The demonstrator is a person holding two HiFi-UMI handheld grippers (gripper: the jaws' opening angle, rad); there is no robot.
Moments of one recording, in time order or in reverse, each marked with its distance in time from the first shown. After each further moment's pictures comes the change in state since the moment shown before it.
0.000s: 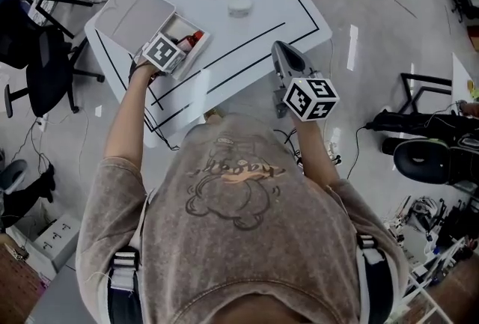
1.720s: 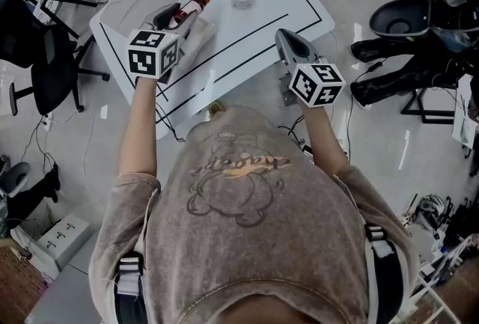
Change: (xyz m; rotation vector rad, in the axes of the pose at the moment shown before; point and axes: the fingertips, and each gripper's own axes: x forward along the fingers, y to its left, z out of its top) left arm -0.165 -0.009 0.111 -0.243 -0.747 0.210; right arm -0.003 0.005 0.003 -0.051 -0.006 0.034
